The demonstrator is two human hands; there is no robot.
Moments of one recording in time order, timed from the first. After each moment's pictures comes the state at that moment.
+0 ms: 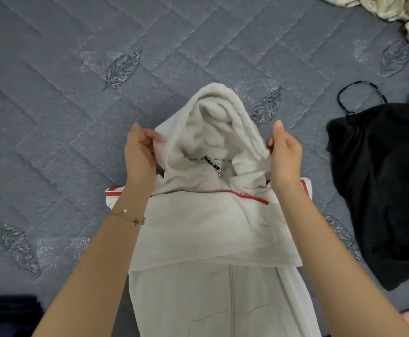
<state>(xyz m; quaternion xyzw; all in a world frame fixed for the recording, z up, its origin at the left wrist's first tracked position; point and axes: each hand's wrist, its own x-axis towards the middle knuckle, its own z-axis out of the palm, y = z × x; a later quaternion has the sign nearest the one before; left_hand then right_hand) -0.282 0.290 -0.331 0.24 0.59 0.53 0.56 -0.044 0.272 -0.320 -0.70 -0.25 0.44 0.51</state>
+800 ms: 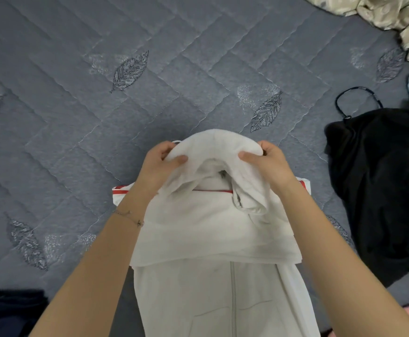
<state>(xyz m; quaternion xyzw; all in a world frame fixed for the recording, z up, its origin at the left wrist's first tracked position) -0.290 0.276 -0.330 0.46 0.67 0.27 0.52 -0.047 0.267 -0.317 -0.71 -0.32 0.56 0.29</state>
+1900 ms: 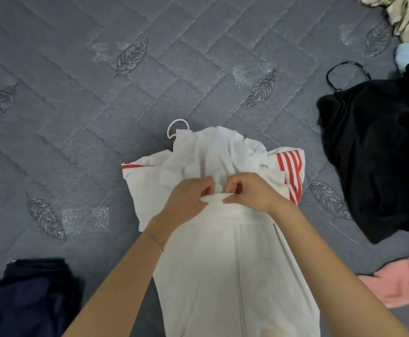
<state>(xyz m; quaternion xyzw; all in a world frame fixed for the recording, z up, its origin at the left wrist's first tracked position) -0.265 0.146 -0.325 0.76 0.50 0.09 0.39 -0.067 0.149 -0.319 -0.58 -0.58 0.56 0.10</state>
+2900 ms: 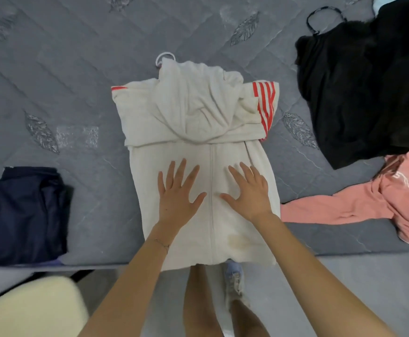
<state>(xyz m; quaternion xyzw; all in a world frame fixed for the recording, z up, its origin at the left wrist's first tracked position) -0.232 -0.113 -0.353 0.74 0.64 0.02 0.20 -0.026 -0.108 -0.345 -0.69 -0.65 0.32 -0.01</state>
